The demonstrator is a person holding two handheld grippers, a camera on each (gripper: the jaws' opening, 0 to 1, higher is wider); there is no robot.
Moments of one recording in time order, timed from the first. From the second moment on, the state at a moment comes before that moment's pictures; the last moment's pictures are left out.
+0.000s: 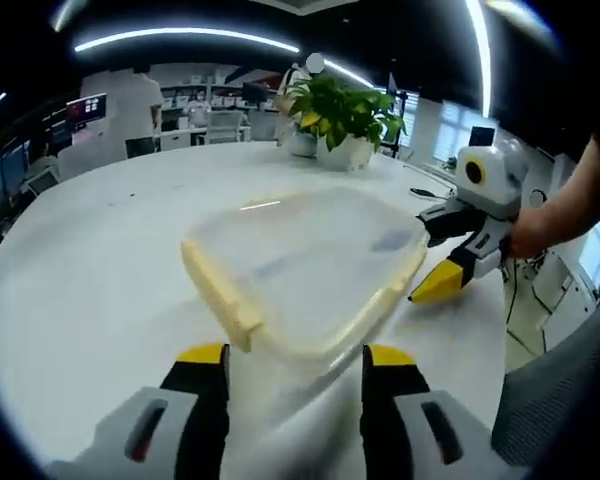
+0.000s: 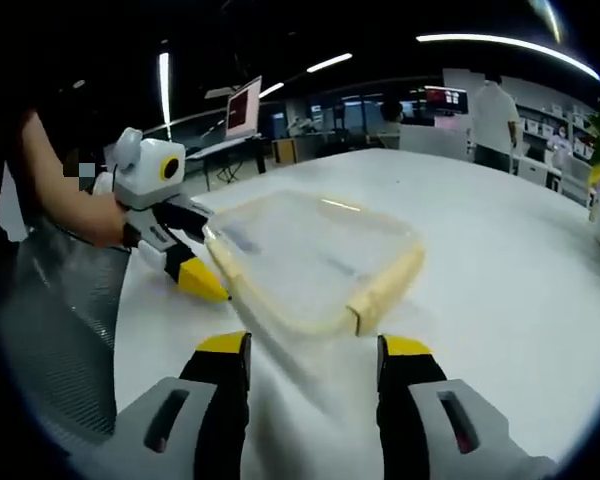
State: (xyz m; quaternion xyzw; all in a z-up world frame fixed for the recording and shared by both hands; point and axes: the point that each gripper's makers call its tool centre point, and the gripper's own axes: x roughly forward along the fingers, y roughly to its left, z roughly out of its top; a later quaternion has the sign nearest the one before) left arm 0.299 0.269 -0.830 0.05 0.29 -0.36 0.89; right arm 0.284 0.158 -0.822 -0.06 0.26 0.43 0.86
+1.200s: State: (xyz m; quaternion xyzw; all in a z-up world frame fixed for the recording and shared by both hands) left arm 0.300 0.302 -0.837 0.08 0.31 -0.34 0.89; right arm 0.289 0.191 -0.825 -0.06 0.26 0.43 0.86
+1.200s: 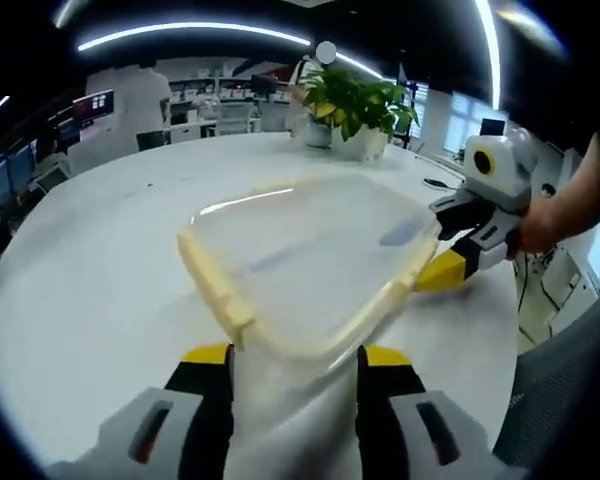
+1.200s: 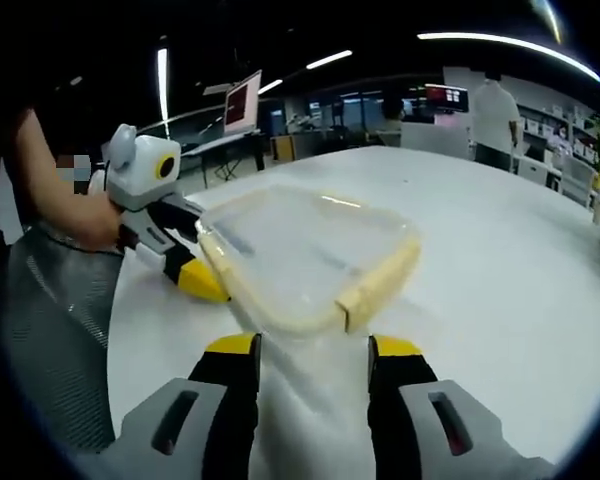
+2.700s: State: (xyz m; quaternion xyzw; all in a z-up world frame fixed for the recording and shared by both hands) left arm 0.340 0.417 -0.838 0.11 0.32 -0.39 0.86; right arm 0.321 0.301 -0.825 -0.07 0.28 0.36 0.88
